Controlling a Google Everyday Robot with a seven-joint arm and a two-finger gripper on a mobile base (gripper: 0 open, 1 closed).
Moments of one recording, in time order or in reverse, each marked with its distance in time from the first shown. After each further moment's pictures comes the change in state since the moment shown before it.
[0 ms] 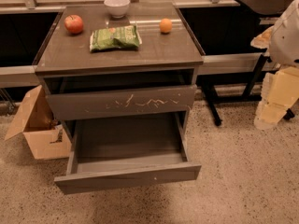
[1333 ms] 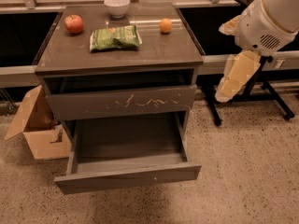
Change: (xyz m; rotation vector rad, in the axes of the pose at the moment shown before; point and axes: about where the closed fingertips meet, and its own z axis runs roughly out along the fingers) arm -0.058 -0.060 0.039 0.034 -0.239 -0.037
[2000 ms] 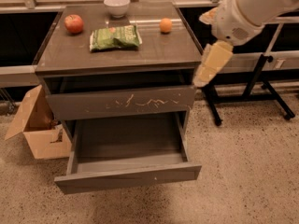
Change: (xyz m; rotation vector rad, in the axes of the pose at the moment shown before) arm -0.035 -0.044 0.035 0.044 -0.078 -0.061
